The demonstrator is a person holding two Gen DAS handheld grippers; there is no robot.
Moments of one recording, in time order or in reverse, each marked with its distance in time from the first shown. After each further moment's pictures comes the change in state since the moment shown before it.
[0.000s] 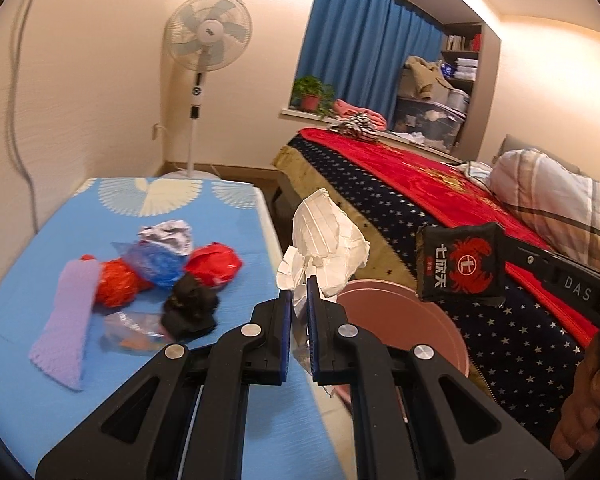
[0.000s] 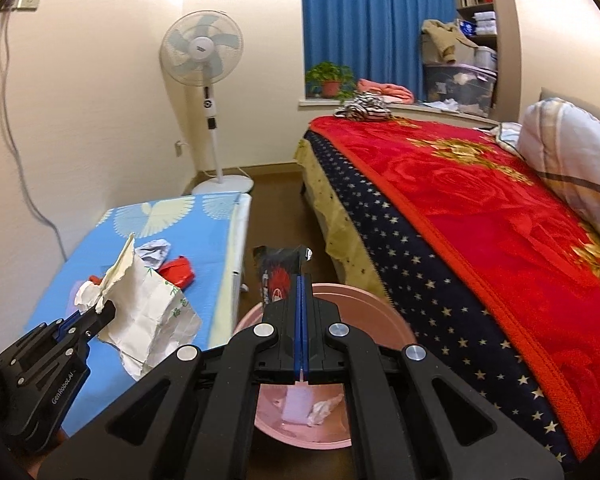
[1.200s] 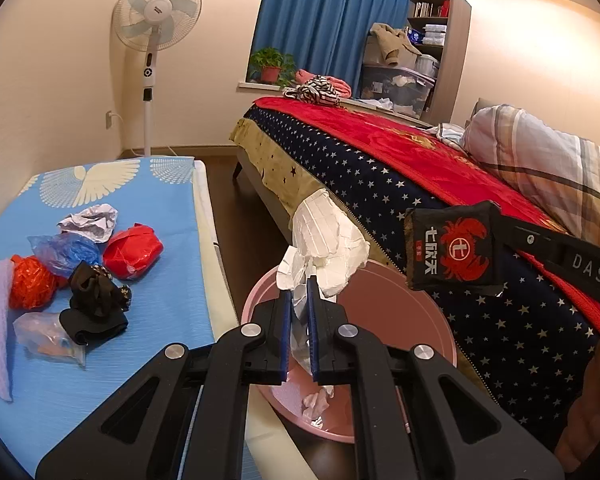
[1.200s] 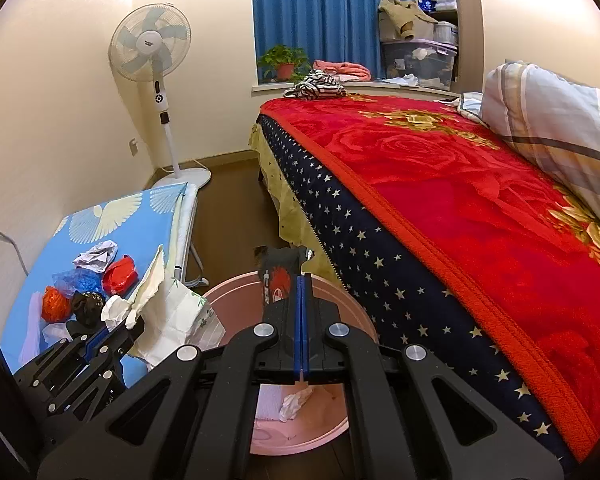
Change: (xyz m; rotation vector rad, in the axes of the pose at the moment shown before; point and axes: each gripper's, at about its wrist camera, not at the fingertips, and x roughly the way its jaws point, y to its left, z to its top) left arm 0.064 -0.052 -0.017 0.076 0.095 -0.092; right arm 0.029 -0.041 -0.011 0.092 0.051 -0.110
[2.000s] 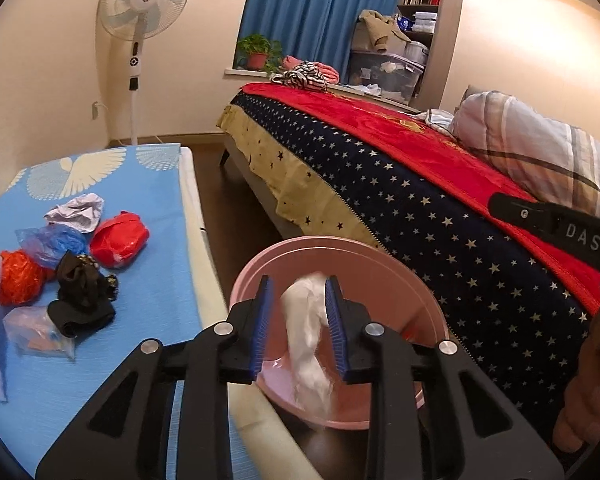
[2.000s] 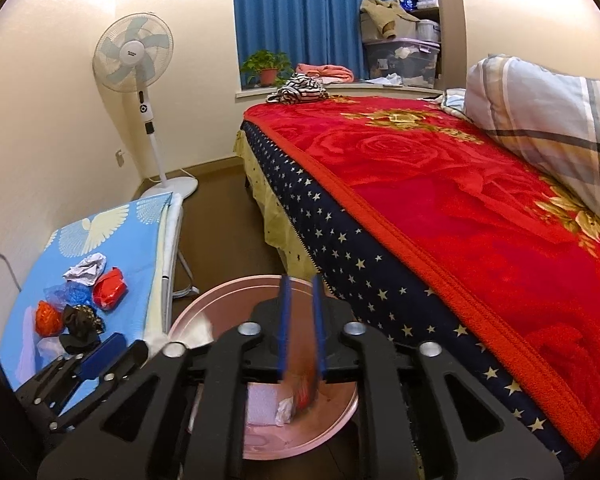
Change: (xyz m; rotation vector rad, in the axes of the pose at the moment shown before) left arm 0.003 0.002 -0.007 0.015 0.050 -0.043; right arm 0.001 -0.009 0.001 0.041 -0.016 -0.052
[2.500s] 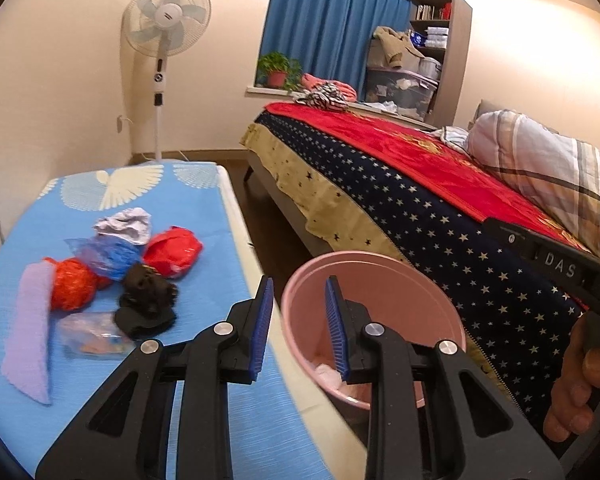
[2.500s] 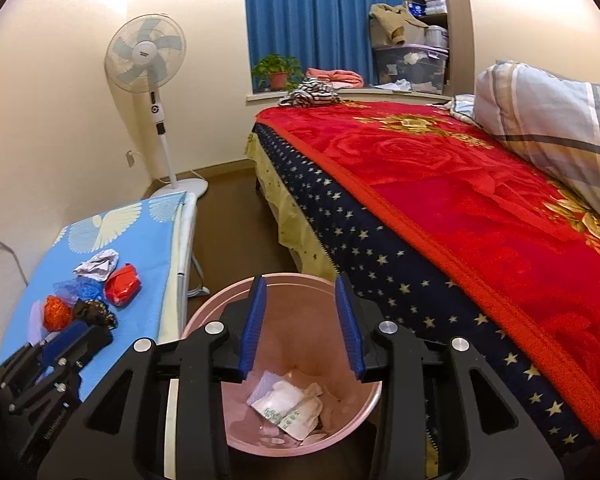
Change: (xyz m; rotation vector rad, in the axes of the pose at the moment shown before) left arm -0.045 0.031 0.003 -0.004 -0.064 0.066; right arm -0.010 0.022 -0.011 -0.023 -0.018 0.057
